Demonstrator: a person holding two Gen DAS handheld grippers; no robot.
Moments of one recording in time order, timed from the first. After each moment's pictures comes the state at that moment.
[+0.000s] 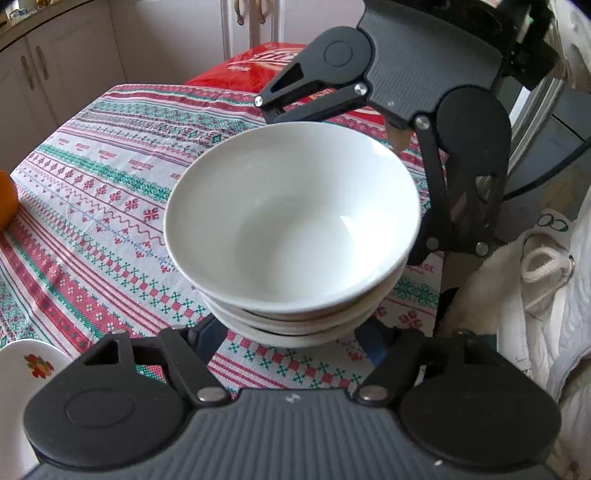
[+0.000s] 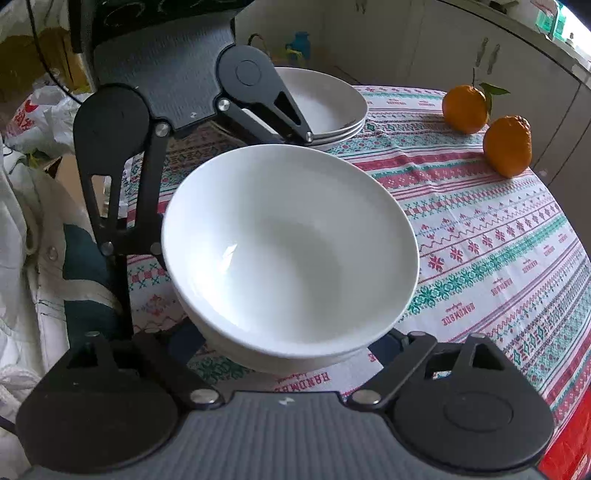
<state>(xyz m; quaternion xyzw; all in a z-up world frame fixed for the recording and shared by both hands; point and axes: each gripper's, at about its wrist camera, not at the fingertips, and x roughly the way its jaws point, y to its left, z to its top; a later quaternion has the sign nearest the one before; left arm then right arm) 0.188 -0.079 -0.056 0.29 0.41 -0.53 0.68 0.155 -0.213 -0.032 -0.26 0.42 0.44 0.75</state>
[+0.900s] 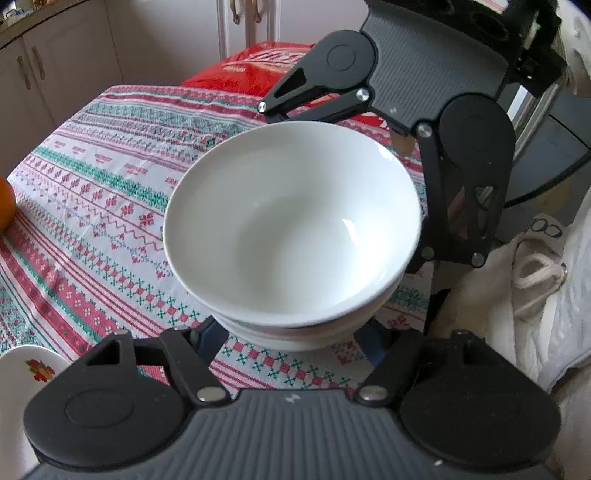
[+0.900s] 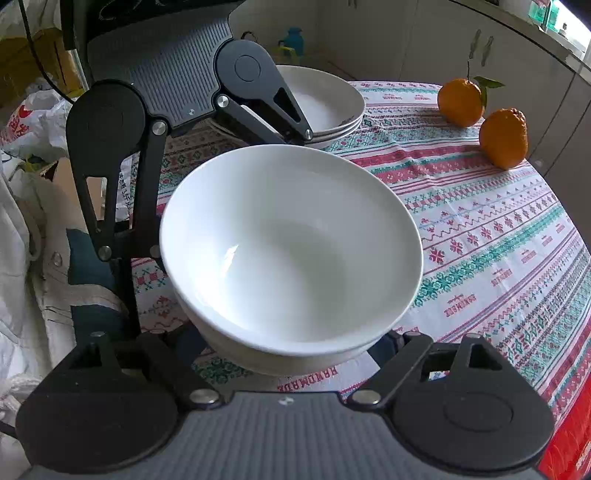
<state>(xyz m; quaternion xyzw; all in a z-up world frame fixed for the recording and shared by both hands) 0.187 -0.085 -0.049 0.29 0.41 -0.54 0.68 0.150 -0.215 -0.029 -0.25 0.43 0.43 0.76</state>
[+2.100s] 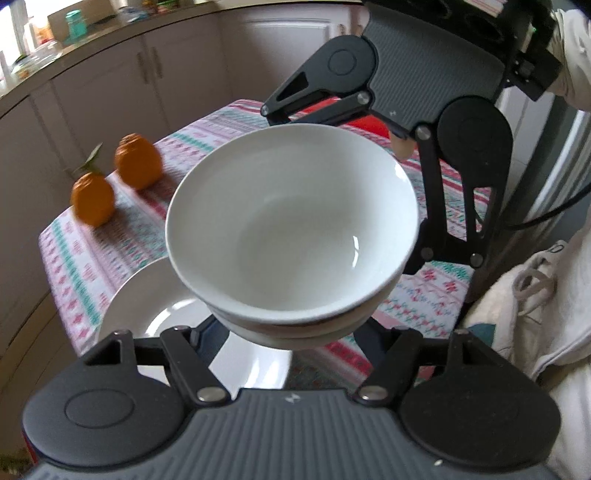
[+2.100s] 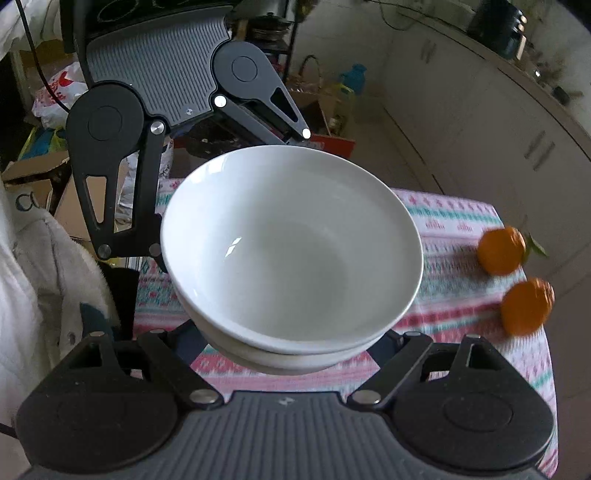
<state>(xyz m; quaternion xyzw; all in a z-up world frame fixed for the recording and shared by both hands) 0.185 0.041 0.018 0.25 0.38 -0.42 0.79 0.187 -0.098 0.036 -0.35 0.34 0.50 0.71</state>
